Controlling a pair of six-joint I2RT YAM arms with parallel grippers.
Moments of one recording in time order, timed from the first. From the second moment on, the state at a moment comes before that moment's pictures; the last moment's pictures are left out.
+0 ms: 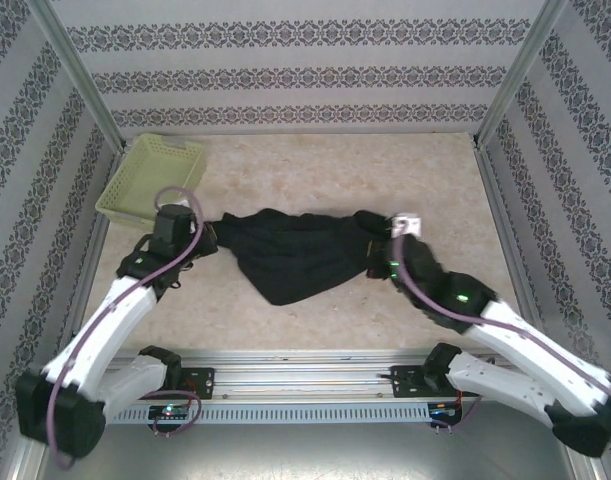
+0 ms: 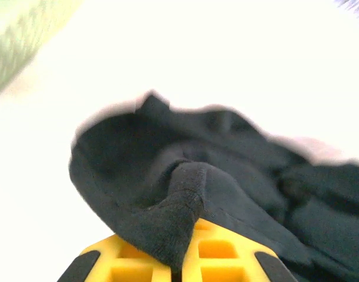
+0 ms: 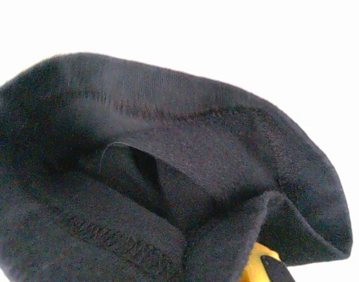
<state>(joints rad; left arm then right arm) -0.26 0.94 0.81 -0.52 -0.06 -0.58 0.81 0.76 0.88 -0.66 0.44 0.58</state>
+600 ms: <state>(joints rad) -0.26 0.98 1.01 -0.44 -0.02 -0.58 0.74 0.92 1.30 -0.73 0.57 0.32</state>
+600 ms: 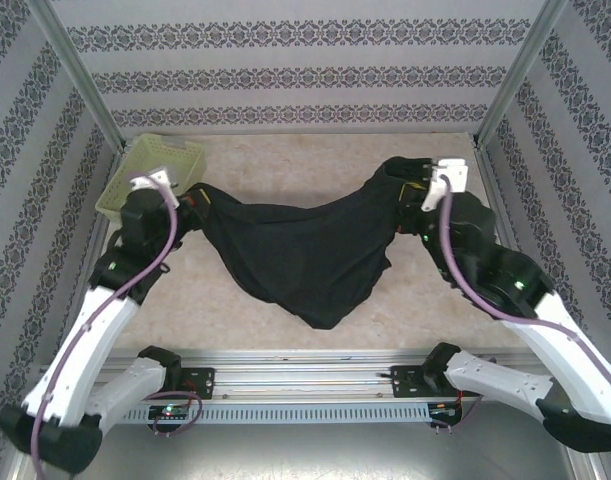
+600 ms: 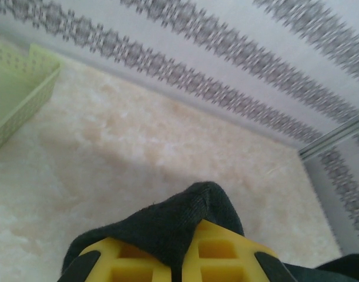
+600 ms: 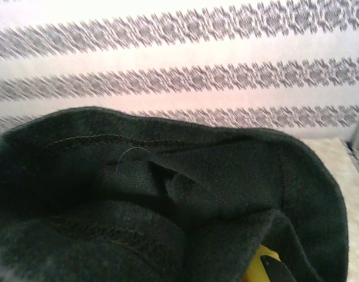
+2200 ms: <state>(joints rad) -0.53 1.43 0.88 -0.54 -0.03 -0.61 0.70 1.19 0.79 -0.58 0.18 0.71</state>
